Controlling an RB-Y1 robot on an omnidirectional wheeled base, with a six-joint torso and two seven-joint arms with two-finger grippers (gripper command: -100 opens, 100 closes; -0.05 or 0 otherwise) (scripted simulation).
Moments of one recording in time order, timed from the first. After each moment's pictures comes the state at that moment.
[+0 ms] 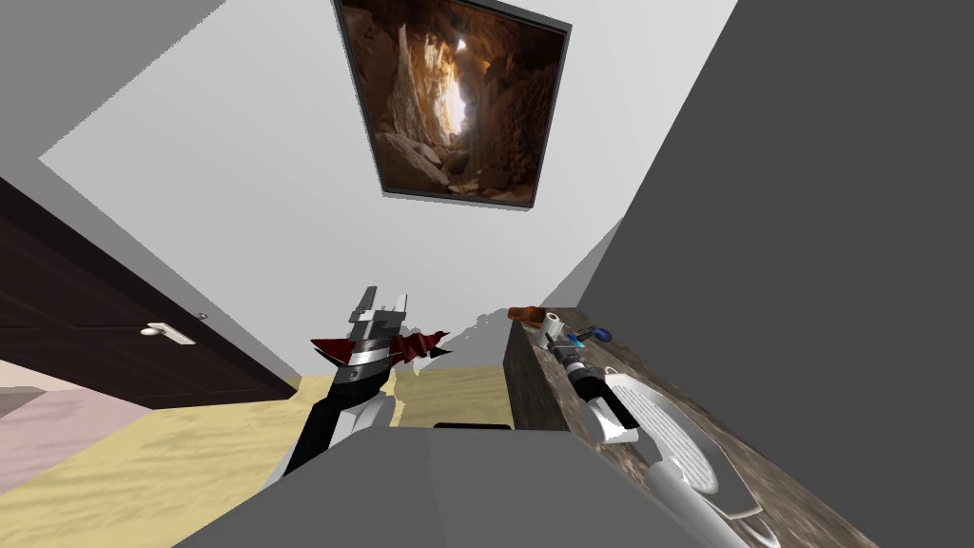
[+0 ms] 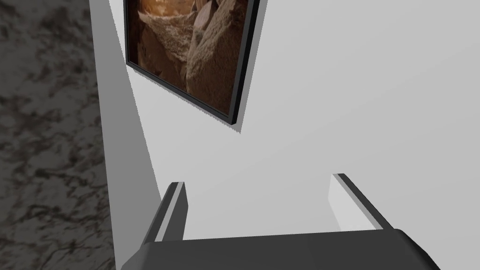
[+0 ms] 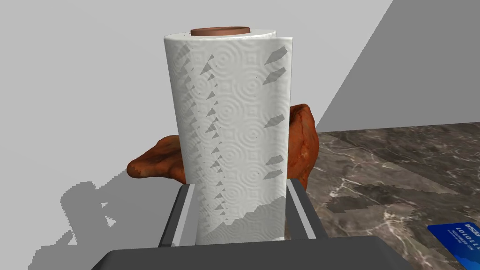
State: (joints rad) left arm 0.53 0.00 -0.06 -2.30 0.12 -0.50 0.15; right arm 0.29 -0.68 0.17 -1.60 -0.68 -0.36 -1.53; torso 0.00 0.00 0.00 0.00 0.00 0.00
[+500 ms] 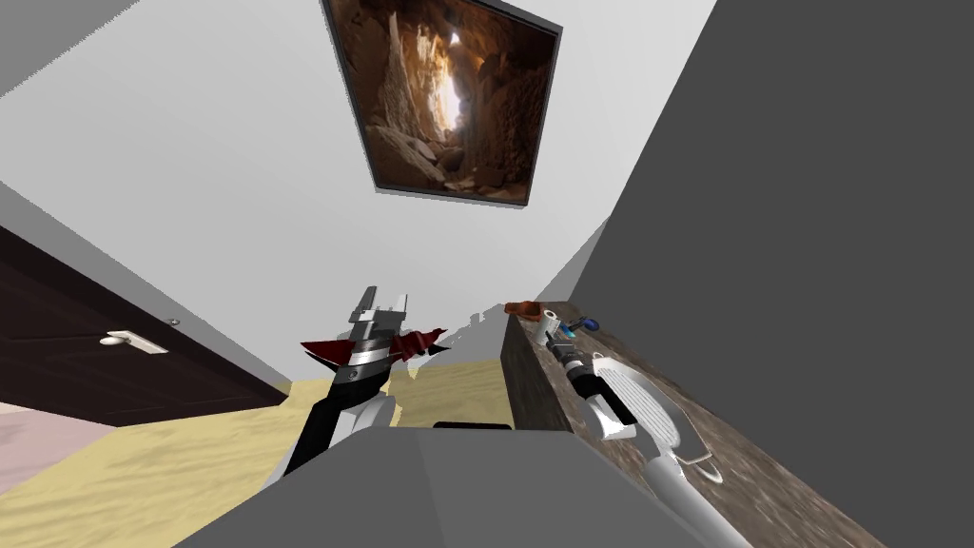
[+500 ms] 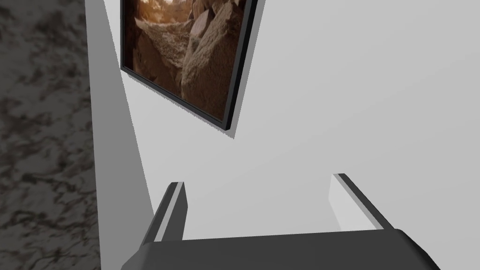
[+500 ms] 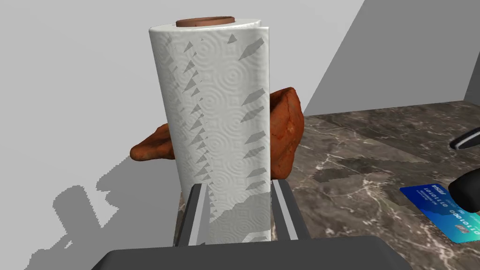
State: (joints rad) left arm 0.53 0.00 -0.06 -2.30 0.12 -0.50 0.15; right arm 0.28 -0.69 0.18 -1.61 -0.70 -0.34 -1.54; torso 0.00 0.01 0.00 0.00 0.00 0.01
